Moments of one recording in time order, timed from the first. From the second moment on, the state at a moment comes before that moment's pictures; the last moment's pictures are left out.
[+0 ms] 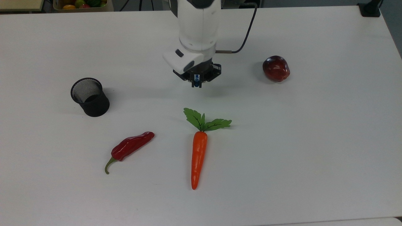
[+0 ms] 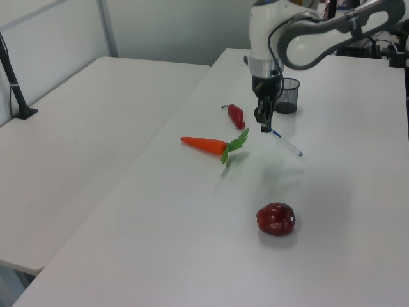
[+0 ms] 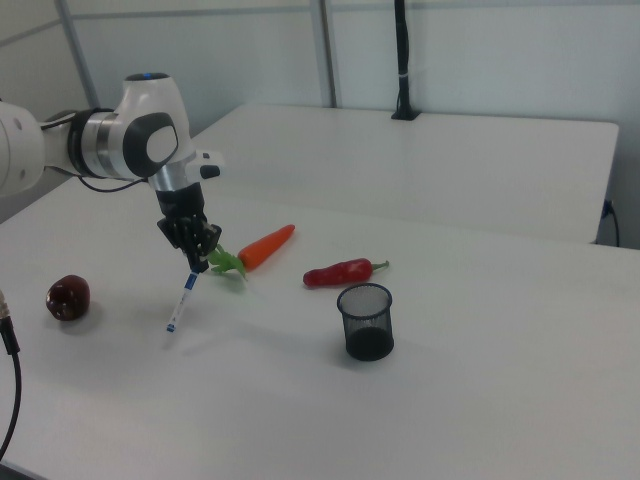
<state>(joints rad) 0.17 0.38 0.06 -1.62 -0.05 1.97 0.20</state>
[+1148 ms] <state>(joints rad) 0.18 0.41 0.06 -1.62 -0.08 1.97 0.20</state>
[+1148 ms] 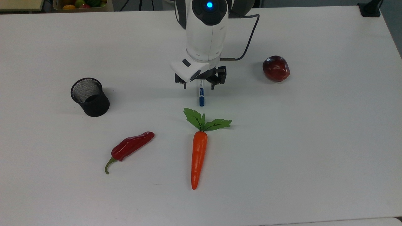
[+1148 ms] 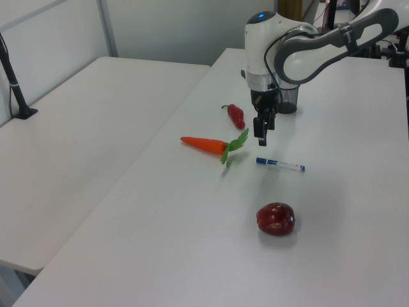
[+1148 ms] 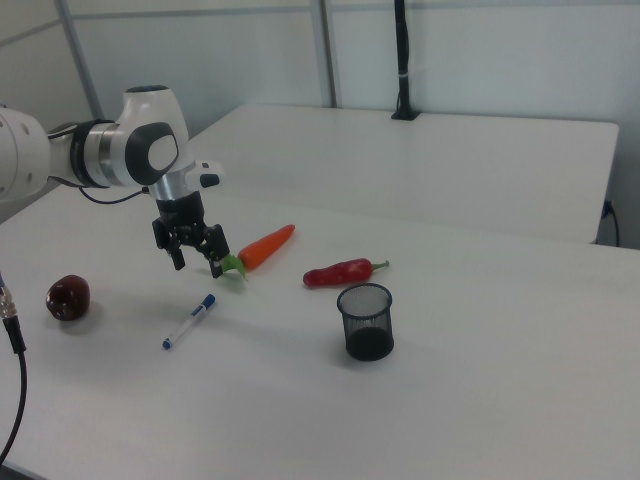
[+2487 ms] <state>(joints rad) 0.00 0.03 0.06 -1.59 -0.09 1.62 0.00</state>
